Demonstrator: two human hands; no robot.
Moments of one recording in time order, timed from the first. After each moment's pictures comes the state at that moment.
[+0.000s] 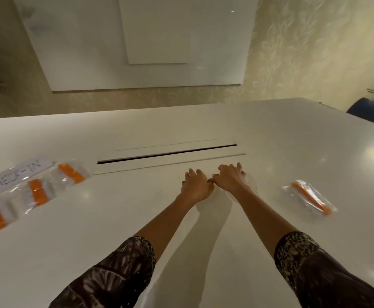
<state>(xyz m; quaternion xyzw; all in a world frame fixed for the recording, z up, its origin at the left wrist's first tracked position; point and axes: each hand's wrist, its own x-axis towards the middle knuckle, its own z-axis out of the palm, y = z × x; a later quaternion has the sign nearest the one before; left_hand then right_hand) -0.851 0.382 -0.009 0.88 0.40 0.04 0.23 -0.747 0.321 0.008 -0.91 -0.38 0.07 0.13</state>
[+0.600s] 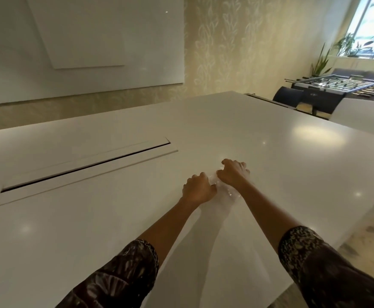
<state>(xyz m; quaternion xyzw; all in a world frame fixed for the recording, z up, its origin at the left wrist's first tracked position) -0.715 0.235 -0.004 0.93 0.27 0.05 0.25 -0.614 0.154 0.016 -0.95 -0.24 0.05 0.20</state>
